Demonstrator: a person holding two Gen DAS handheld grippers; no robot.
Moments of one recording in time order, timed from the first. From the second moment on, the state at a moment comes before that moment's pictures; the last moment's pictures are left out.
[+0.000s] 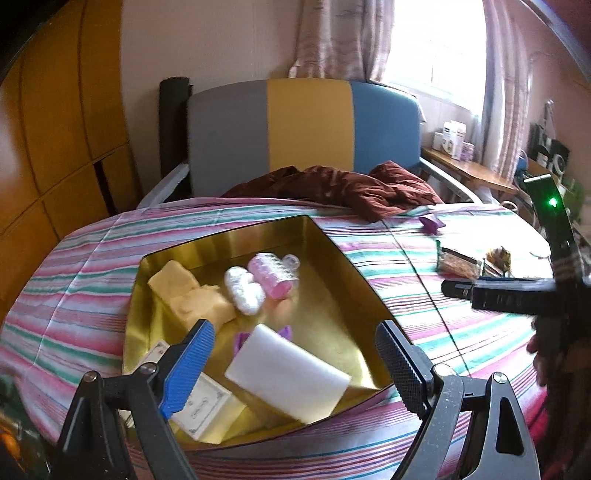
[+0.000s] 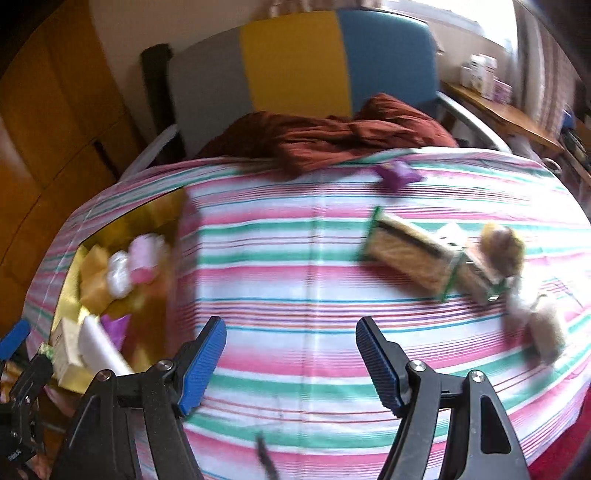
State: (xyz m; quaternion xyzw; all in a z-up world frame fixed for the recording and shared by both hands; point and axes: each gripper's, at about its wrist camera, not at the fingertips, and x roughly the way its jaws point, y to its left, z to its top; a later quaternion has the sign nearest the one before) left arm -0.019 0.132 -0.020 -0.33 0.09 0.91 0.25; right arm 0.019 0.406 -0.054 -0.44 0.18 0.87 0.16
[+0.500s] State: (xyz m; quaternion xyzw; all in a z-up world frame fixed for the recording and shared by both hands) left arm -0.020 0.195 -0.022 -0.33 0.12 0.88 0.30; right arm 0.014 0.547 -0.049 -0.40 0.32 0.83 0.20
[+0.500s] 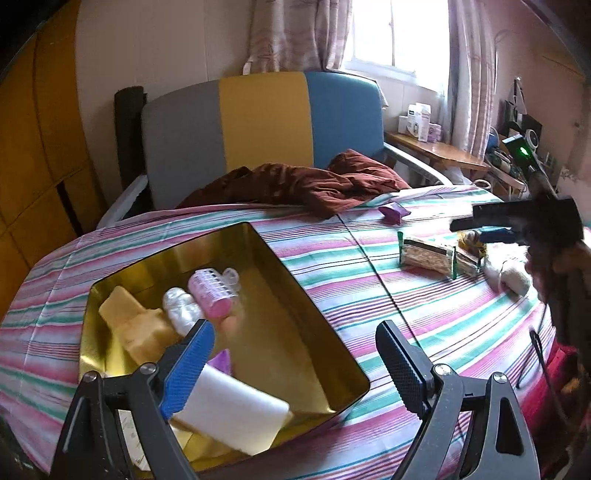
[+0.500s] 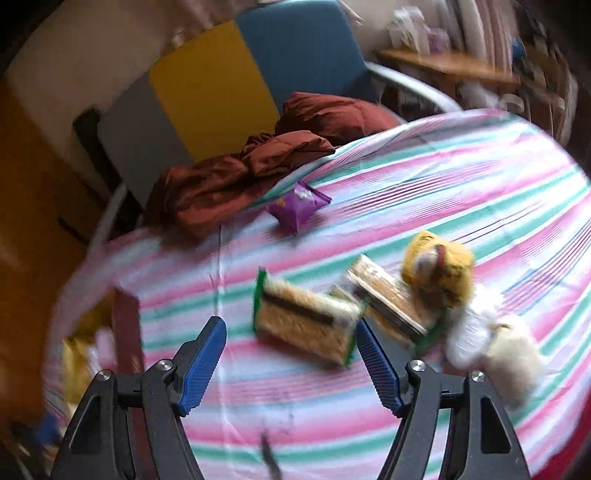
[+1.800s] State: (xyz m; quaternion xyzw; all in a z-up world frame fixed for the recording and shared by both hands) left arm -0.072 0.251 -0.026 -0.38 0.12 0.85 0.35; right arm -0.034 0.588 -0.047 -0.40 0.25 0.86 0.21
